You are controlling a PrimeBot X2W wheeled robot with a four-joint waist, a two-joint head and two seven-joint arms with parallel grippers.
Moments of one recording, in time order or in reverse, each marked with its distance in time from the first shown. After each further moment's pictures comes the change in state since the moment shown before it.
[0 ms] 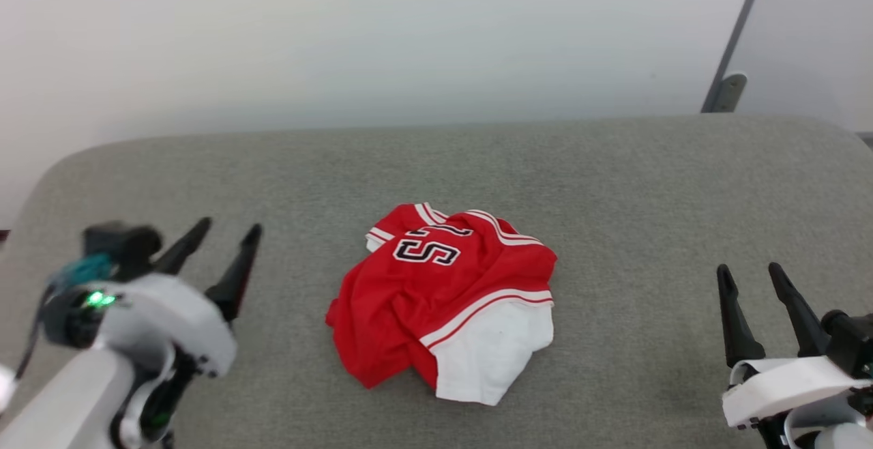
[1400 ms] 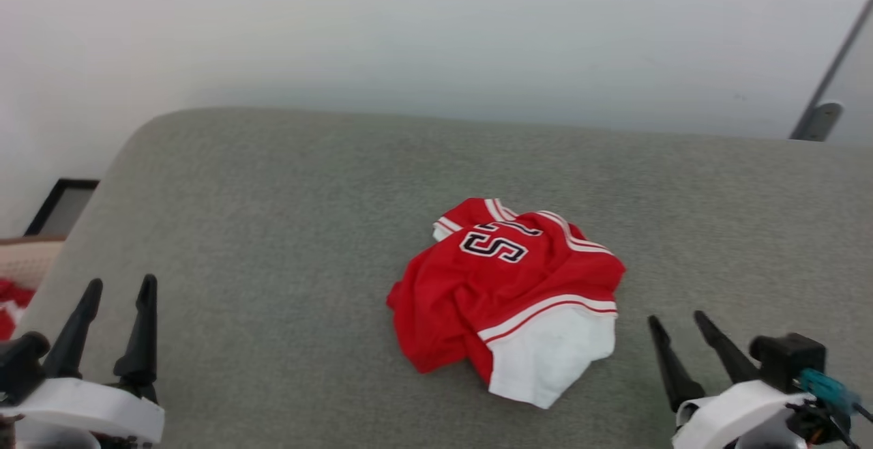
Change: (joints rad) left arm 0.364 -0.081 0.390 -0.029 0.128 -0.064 -0.274; right arm 0.055 0.002 0.138 0.006 0.082 0.000 0.120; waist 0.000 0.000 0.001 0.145
